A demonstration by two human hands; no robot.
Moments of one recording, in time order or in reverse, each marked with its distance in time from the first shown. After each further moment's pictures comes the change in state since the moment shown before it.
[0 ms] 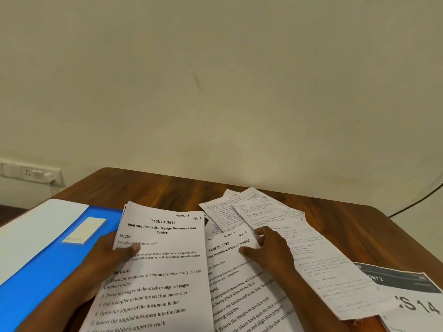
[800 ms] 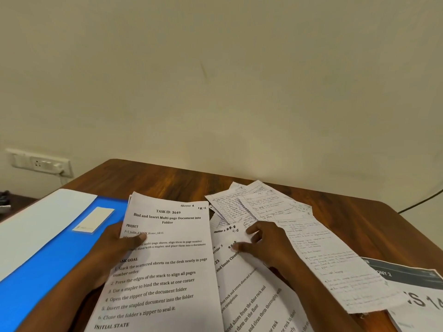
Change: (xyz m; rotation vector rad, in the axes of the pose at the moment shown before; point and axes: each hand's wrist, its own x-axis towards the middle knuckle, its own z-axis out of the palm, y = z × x) left_hand 0.008 -0.007 -0.005 -0.081 -0.015 -0.027; right_hand -0.017 -0.029 -0.006 0.024 -0.139 -0.057
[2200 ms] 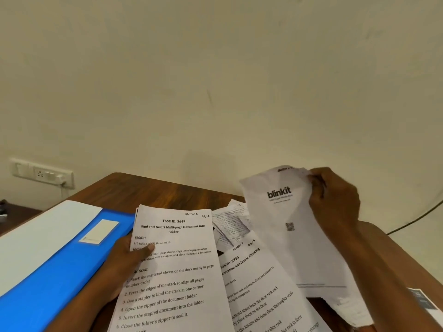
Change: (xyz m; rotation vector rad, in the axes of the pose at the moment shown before) left_hand -0.006 -0.007 0.008 -0.175 0.001 0.099; right_hand -0.008 -0.037 -0.151 -0.134 0.959 -0.478
